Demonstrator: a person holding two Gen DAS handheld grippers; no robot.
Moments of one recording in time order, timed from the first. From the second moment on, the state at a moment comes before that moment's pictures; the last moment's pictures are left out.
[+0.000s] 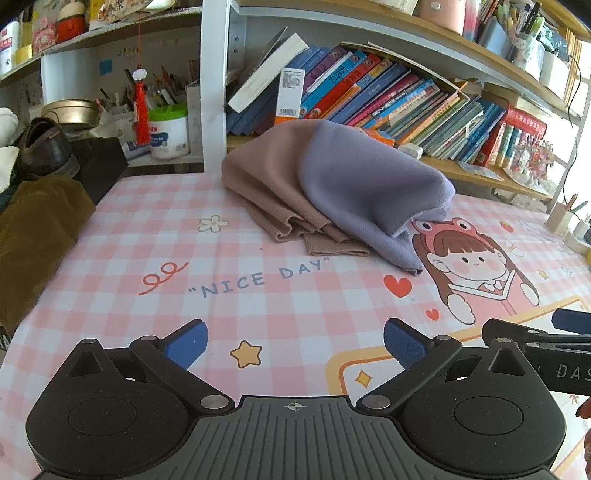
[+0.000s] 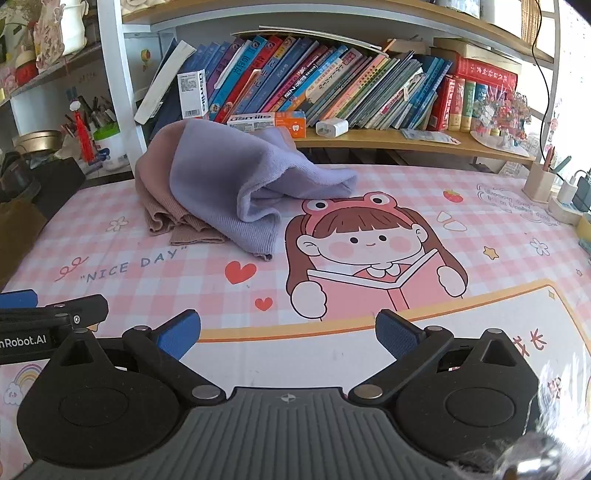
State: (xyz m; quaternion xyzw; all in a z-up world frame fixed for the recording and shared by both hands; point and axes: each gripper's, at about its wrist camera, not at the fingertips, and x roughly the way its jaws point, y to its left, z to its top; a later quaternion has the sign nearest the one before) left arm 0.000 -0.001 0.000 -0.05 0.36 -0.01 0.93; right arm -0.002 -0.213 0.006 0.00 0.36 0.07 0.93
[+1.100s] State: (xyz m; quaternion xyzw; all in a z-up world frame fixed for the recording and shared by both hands) left arm 0.000 -0.003 0.002 -0.04 0.36 -0.02 0.93; right arm -0.002 -0.216 0.004 0.00 0.36 0.06 0.93
